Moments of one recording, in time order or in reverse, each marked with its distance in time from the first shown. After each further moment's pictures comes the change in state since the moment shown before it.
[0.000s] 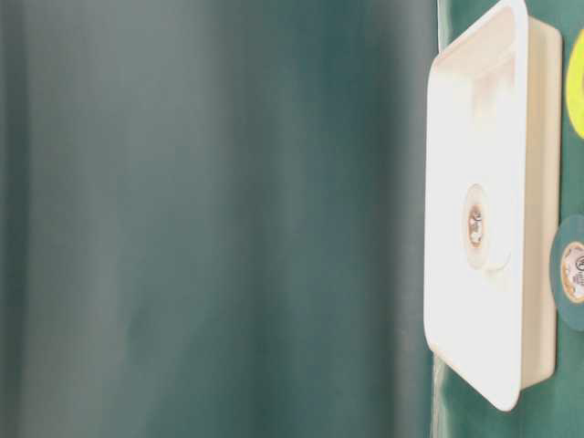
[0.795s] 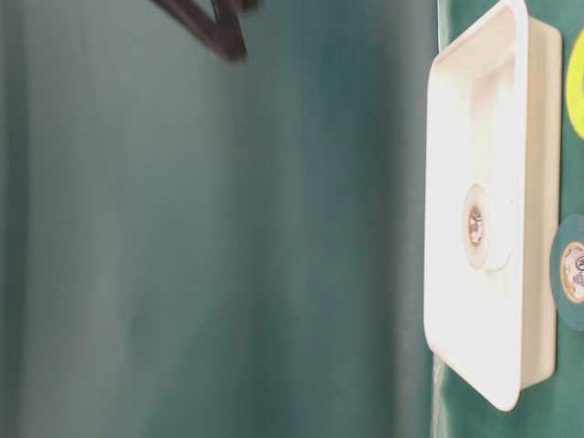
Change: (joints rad) left arm 0.000 -0.002 0.000 0.000 0.002 0.000; right arm -0.032 0.333 -0.176 -0.003 -0.103 -0.005
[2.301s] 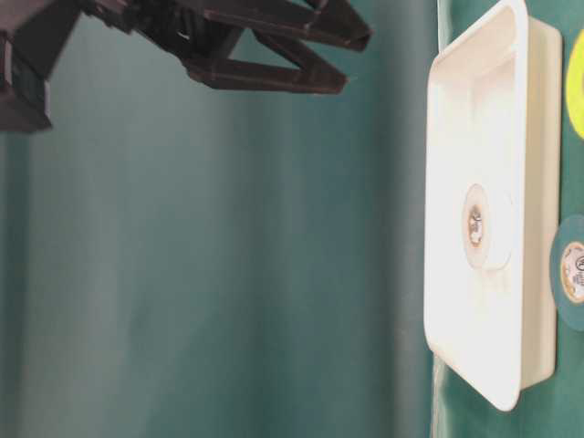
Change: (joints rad) left arm 0.000 0.003 0.000 0.000 0.008 0.000; right arm -0.008 0.304 -0.451 0.002 0.893 0.060
